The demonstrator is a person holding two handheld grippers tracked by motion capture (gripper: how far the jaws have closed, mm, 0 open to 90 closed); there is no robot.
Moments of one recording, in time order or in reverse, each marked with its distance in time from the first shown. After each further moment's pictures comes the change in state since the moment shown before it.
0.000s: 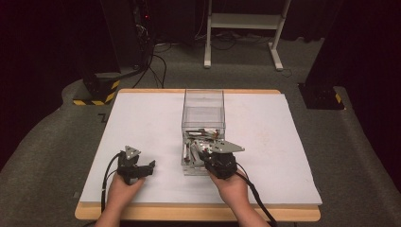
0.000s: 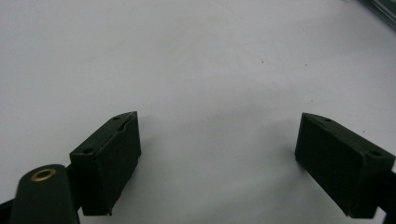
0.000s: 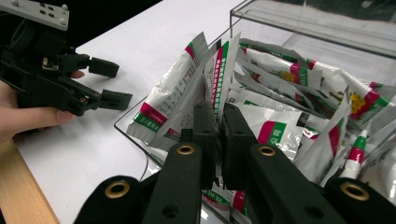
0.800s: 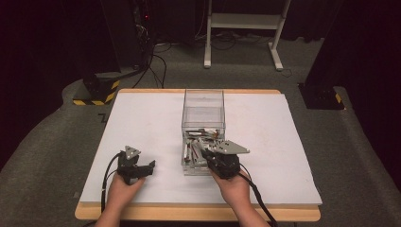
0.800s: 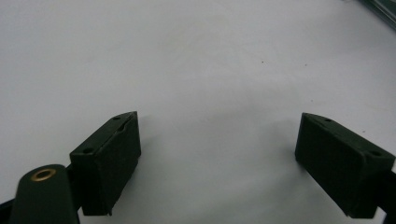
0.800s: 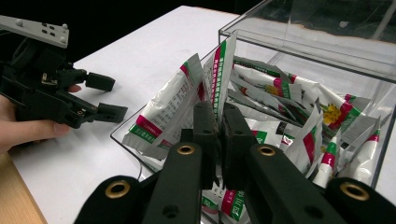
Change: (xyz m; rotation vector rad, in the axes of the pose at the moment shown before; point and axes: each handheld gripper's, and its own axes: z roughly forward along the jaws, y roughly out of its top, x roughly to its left) left arm 0.000 0.000 0.000 0.000 0.000 0.001; right arm -0.003 -0.001 -0.009 -0.061 -0.023 0.003
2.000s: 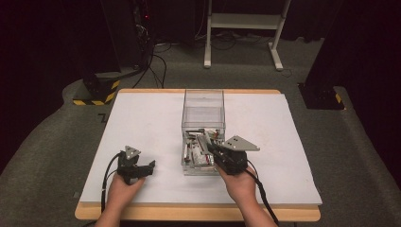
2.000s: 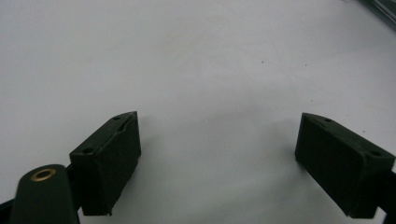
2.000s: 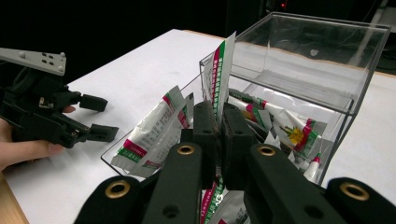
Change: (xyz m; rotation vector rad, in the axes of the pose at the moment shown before) left arm 0.000 0.000 0.000 0.001 -0.001 -0.001; right arm -0.011 0.014 -0.018 -0.071 -0.025 -0.005
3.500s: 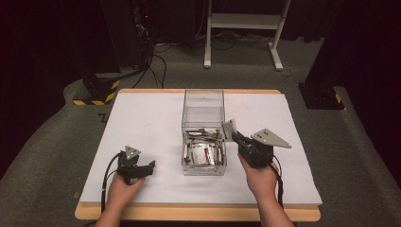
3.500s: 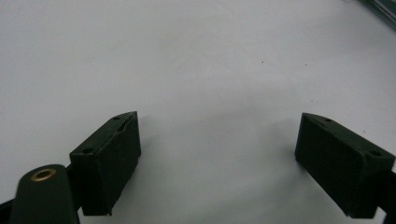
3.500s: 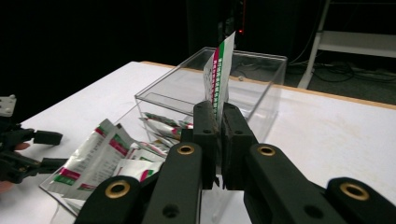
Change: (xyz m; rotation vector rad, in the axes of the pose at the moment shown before) left arm 0.000 0.000 0.000 -0.001 0.002 0.002; right arm -0.050 0.007 -0.041 -0.112 -0.133 0.060
